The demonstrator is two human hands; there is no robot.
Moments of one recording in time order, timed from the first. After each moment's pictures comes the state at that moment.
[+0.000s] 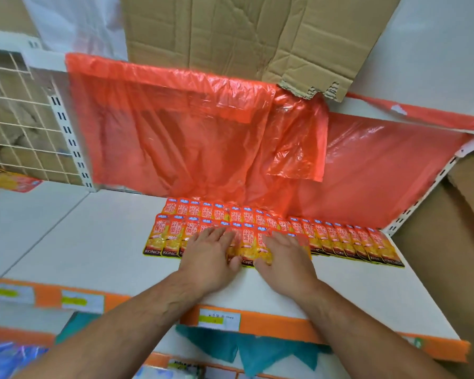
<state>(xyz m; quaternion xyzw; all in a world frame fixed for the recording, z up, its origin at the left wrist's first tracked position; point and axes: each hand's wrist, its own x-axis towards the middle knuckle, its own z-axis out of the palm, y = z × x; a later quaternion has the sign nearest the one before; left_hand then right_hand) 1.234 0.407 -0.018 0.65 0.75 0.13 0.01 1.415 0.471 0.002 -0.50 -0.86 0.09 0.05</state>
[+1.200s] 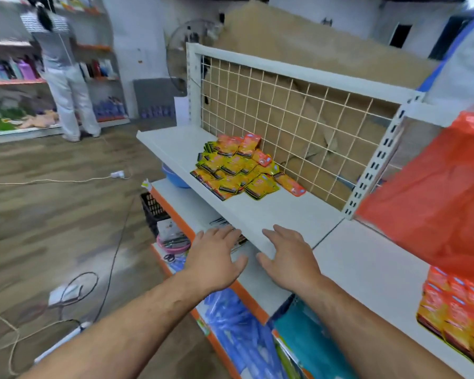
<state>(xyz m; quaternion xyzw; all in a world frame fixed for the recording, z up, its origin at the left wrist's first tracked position) 0.897 0.035 -0.014 0.34 0.93 0.13 -0.05 0.986 0.202 0.024 -0.14 -0.98 0.14 0.01</state>
